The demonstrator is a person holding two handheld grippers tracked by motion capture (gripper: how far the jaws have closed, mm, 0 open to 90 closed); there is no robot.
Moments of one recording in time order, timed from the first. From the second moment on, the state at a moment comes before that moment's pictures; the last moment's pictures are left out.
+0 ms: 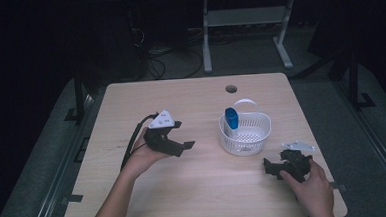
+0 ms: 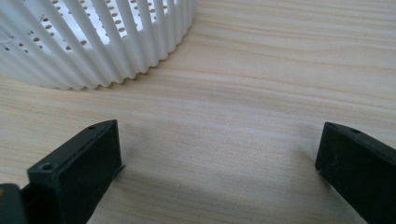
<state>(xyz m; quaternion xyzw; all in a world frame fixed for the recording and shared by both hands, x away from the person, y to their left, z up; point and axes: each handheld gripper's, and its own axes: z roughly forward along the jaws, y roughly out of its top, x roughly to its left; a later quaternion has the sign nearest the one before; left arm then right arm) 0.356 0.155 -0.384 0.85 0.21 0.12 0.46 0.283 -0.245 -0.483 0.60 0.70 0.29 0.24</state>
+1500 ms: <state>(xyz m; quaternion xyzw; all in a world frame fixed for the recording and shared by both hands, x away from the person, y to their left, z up) 0.301 0.254 -0.461 0.87 0.32 0.14 0.35 0.283 -0.245 -0.483 0.60 0.70 0.29 0.24</state>
